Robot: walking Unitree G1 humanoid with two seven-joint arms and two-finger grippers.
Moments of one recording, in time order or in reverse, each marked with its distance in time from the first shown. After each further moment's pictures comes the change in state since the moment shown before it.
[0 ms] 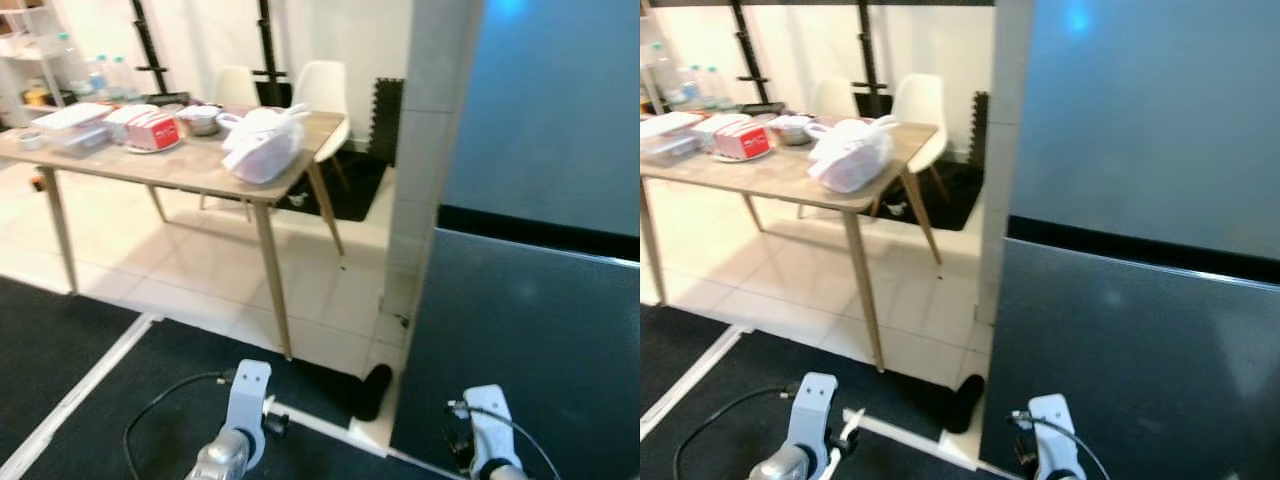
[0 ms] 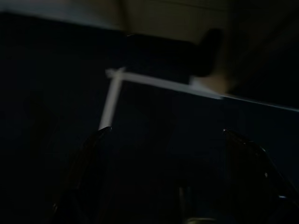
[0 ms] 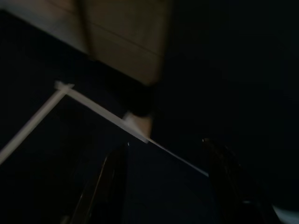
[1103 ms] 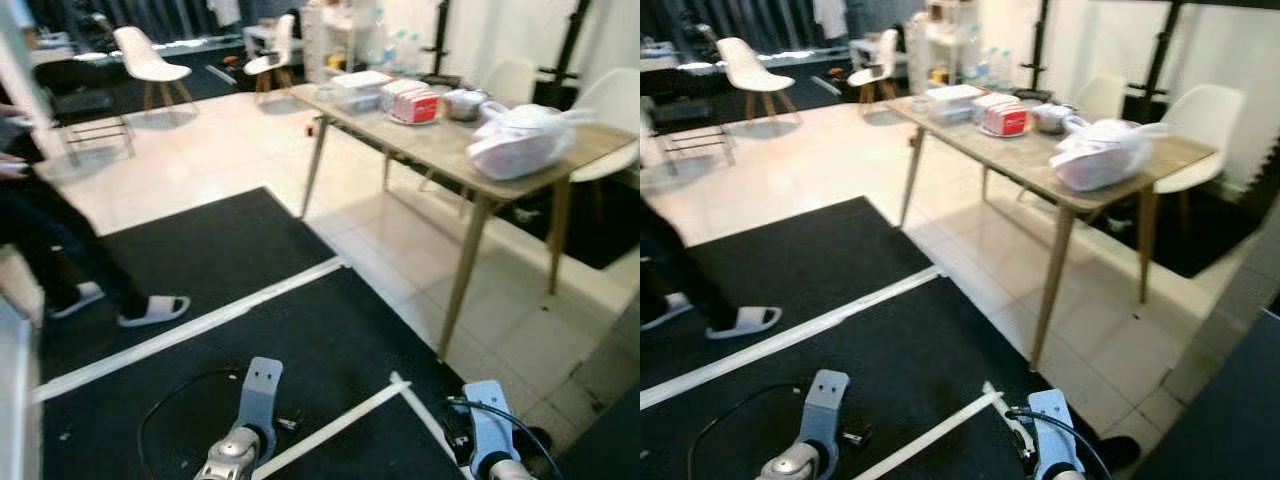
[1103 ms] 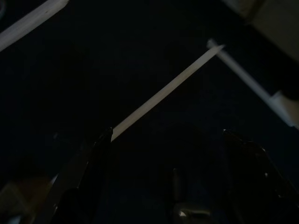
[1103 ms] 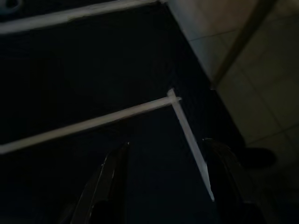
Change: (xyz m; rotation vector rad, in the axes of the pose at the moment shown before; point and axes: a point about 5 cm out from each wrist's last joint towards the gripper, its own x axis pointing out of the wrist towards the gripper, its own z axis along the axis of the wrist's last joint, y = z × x) left arm 0.002 -0.014 0.002 0.012 -0.021 -0.039; right arm 0.002 -0.003 0.008 -0.010 -0.023 0.014
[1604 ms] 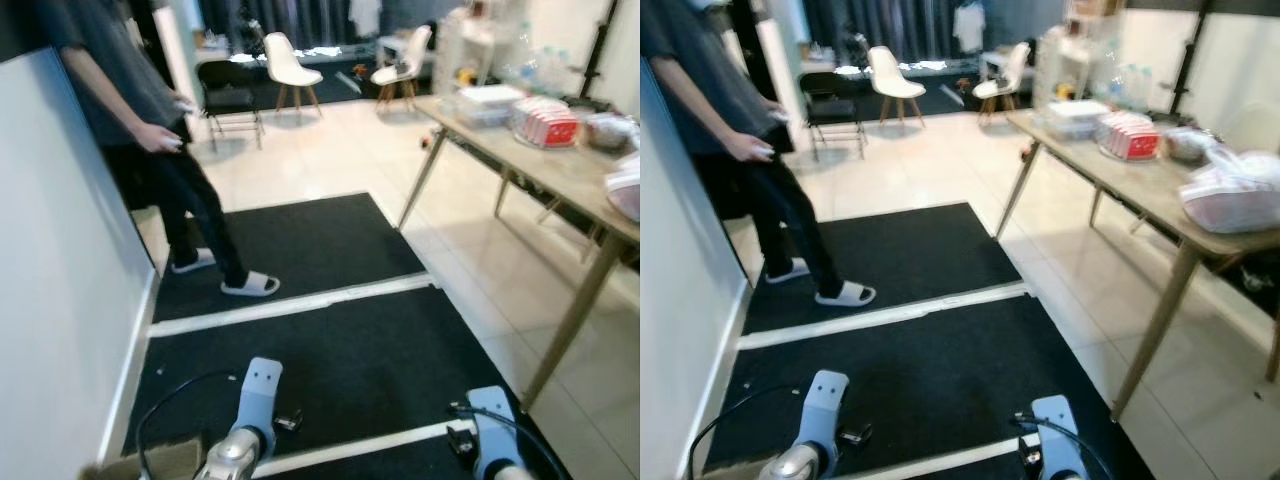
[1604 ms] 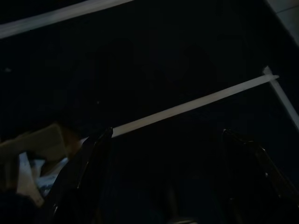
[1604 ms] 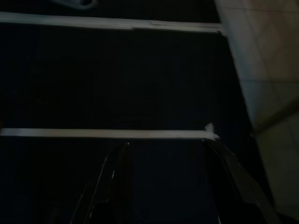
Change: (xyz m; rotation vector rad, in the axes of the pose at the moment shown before) left arm 0.000 0.003 0.007 0.002 -0.047 0.001; right arm 0.002 0.000 0.006 0.000 -0.023 0.002
